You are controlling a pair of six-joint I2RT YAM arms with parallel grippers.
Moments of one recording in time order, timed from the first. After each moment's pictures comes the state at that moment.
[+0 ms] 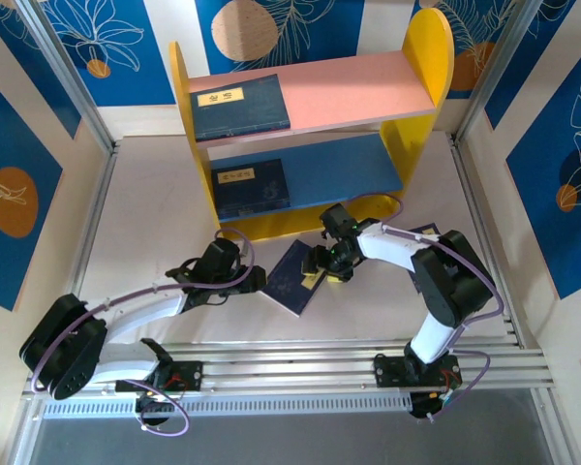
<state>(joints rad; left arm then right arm) -0.71 1.25 0.53 -0.13 0.15 -0.73 0.57 1.70 0.94 -0.55 -0.35 0.68</state>
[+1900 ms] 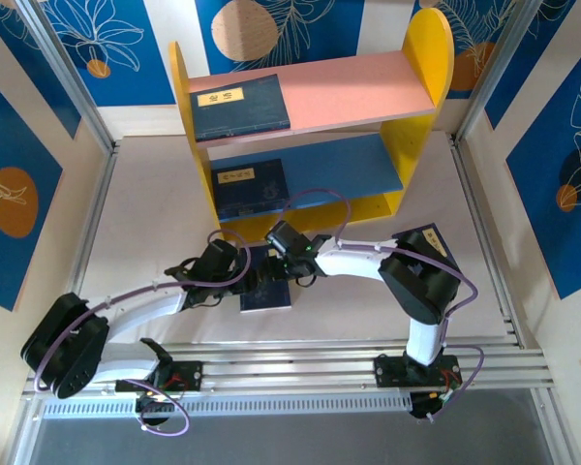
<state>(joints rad) -0.66 1.26 0.53 -0.23 0.04 -0.71 0.90 1.83 1.07 -0.32 -0.02 0.59</state>
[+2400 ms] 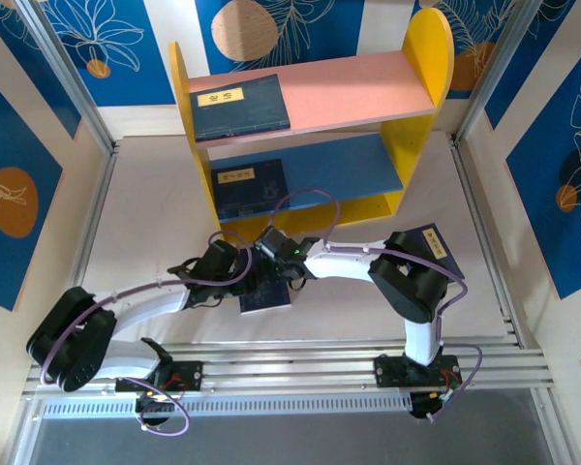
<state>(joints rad) -0.66 1.30 0.53 -0.22 0.05 -0.71 0.96 1.89 1.14 -0.36 0.11 0.61</state>
